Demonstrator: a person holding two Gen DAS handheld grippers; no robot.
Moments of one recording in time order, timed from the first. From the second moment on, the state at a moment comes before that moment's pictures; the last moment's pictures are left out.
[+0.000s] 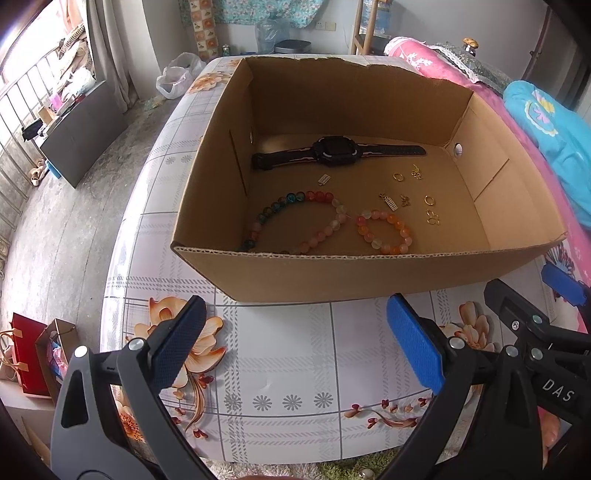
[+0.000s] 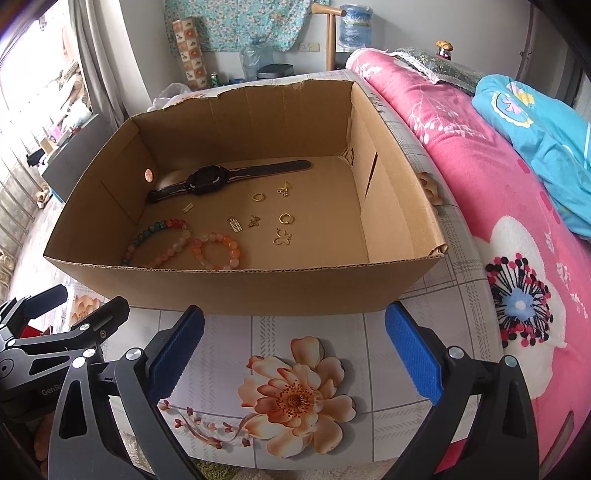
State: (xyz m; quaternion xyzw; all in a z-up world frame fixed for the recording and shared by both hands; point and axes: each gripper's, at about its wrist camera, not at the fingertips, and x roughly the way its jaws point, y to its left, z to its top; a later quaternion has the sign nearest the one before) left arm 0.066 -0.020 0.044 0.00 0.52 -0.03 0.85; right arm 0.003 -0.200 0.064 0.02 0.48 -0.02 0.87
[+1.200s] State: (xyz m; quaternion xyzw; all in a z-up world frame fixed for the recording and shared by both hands) left arm 0.076 -0.020 0.043 -0.01 0.54 -0.05 0.84; right arm 0.009 -0.206 0.066 0.04 0.49 -0.02 0.87
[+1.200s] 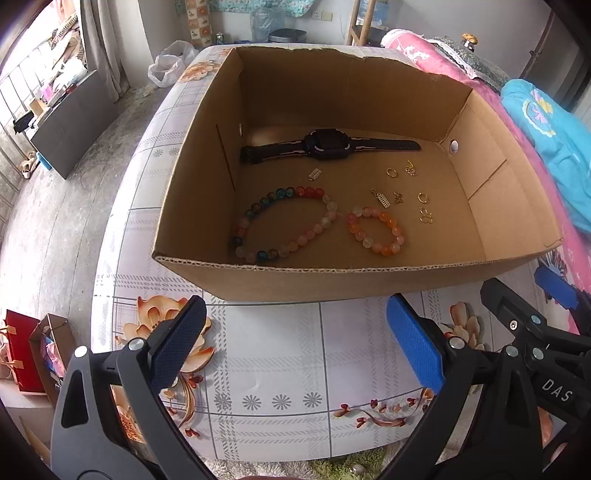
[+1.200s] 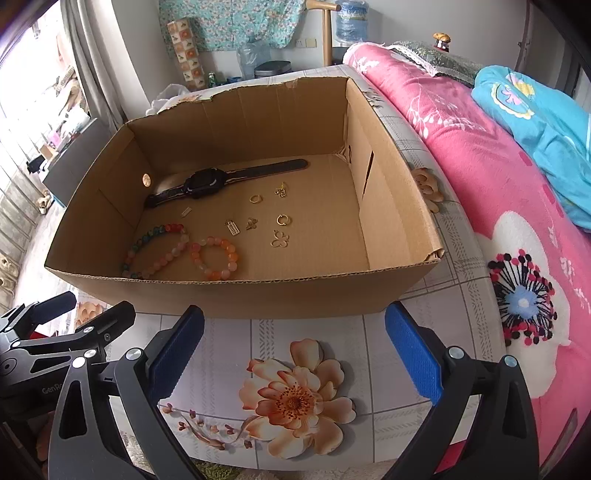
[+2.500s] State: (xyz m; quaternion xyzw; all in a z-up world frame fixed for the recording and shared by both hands) left arm 0.091 -0.015 0.035 -0.02 0.56 -0.06 0.82; right arm 0.016 -0.204 0.060 0.05 0.50 -0.02 0.87
